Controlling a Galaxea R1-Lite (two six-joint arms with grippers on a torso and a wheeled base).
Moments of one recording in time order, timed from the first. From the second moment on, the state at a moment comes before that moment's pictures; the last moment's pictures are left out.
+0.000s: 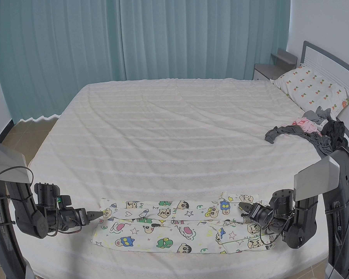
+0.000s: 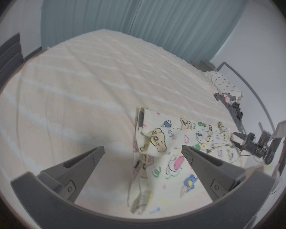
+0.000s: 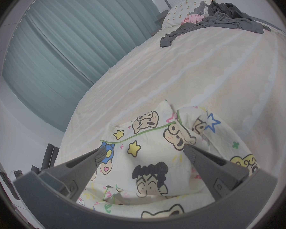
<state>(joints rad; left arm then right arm) 0.10 2.21 -0.32 -1.07 -0.39 -0.24 0.31 2.50 -0.37 -1.55 -0.08 0.75</state>
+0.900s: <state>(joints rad) 0.01 2.22 -0.64 -0.59 -0.29 -0.06 0.33 2.35 -0.24 -1.55 -0.08 0.83</state>
